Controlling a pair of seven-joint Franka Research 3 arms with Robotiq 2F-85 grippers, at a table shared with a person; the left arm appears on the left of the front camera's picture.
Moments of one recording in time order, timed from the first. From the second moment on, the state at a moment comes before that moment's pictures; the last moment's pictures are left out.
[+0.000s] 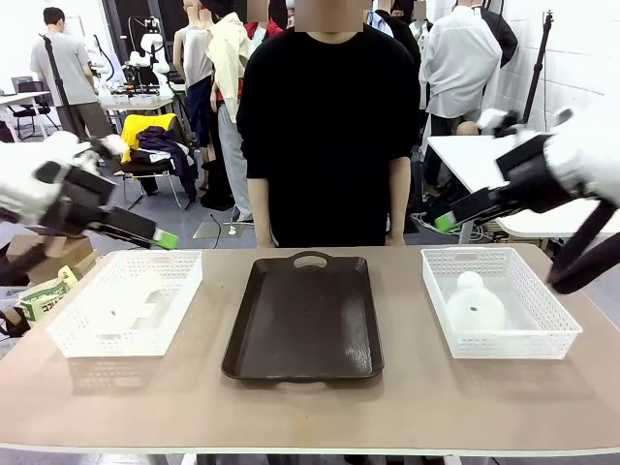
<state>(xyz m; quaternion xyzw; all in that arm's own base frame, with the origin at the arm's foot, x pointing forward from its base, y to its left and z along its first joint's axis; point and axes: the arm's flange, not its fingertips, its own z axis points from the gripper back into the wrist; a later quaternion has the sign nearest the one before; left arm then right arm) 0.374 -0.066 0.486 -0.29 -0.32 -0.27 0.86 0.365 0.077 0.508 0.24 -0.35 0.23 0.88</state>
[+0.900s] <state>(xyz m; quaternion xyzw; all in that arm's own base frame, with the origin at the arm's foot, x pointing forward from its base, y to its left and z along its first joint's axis) 0.381 0.061 0.423 -0.55 -0.29 -0.14 0.77 0.350 -0.106 0.423 0.49 -0.33 0.08 0.80</state>
